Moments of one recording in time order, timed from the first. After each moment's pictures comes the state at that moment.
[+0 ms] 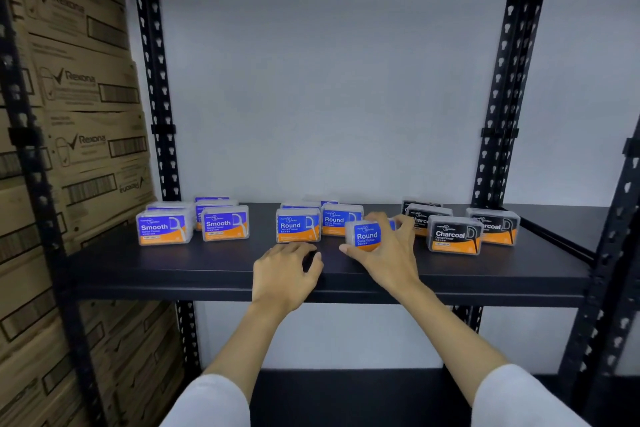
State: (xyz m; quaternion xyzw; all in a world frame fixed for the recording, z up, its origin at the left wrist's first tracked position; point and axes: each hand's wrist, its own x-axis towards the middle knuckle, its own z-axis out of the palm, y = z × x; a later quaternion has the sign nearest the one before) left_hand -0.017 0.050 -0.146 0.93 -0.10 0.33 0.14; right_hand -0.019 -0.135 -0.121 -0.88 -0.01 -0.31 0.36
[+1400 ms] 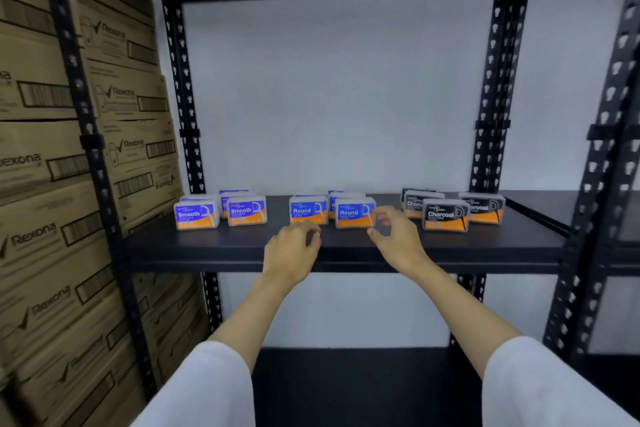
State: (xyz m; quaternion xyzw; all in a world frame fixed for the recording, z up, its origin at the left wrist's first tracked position) left_hand -0.092 0.055 -0.109 0.93 -0.10 0.26 0.24; right_hand -0.085 -0.145 -0.108 -0.85 -0.08 -0.26 0.44
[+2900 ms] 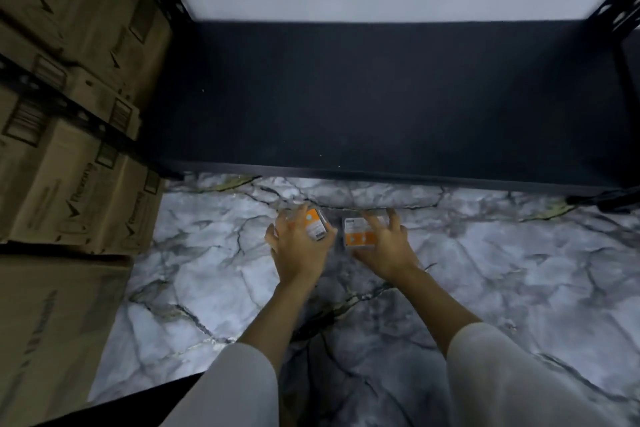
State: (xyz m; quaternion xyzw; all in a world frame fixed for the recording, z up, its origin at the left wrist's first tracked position) left_hand -0.154 0.080 -0.690 0.92 0.25 -0.13 0.29; right_hand -0.141 -0.077 -0.716 -0.91 0.06 0.29 0.28
